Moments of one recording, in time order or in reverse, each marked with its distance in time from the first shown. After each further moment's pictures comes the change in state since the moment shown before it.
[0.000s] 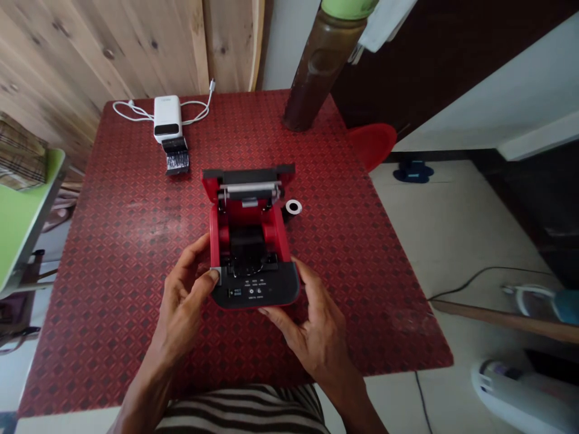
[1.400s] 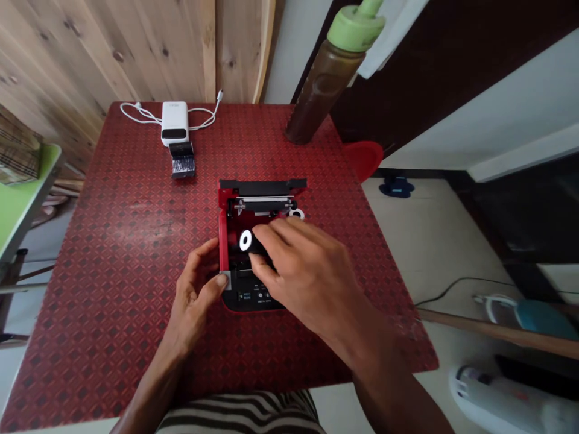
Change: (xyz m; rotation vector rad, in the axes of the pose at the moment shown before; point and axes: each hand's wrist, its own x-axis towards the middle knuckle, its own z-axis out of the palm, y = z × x) left_hand 0.005 -0.015 -0.009 -0.040 -0.072 0.081; right_hand 0.120 -0.059 -0.024 -0.424 -0.253 -0.420
